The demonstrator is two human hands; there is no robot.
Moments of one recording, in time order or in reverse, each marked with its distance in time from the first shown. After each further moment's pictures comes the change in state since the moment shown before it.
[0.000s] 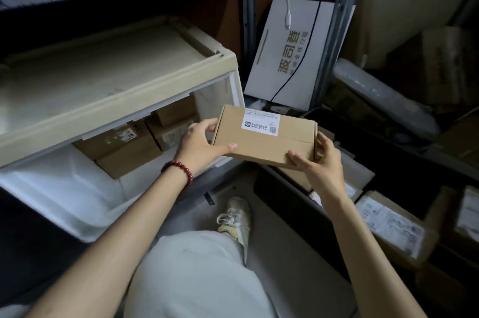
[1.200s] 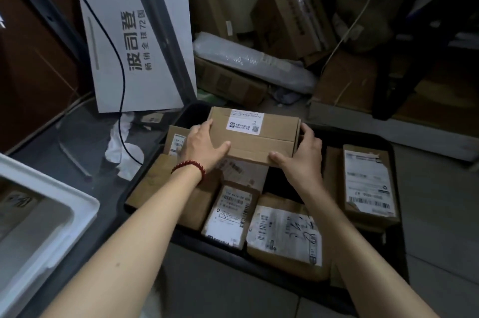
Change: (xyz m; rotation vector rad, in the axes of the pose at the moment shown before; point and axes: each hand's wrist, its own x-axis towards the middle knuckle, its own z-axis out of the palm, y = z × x) left_hand 0.125 0.115 0.300 0.384 -0.337 0.242; right_hand 0.105 0.113 -0.173 -0.241 0.424 0.263
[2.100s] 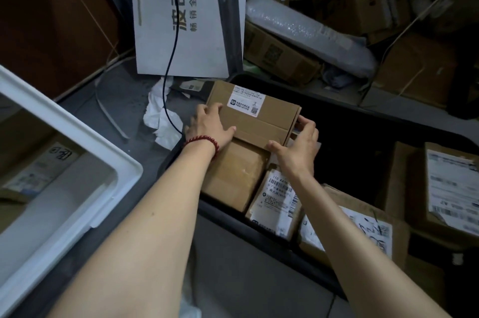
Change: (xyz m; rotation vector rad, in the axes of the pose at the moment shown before) left_hand 0.029 -0.093 -0.011 0.104 -0.026 -0.165; right_hand -0.013 -0.013 0.118 -0.005 -0.065 -0.021
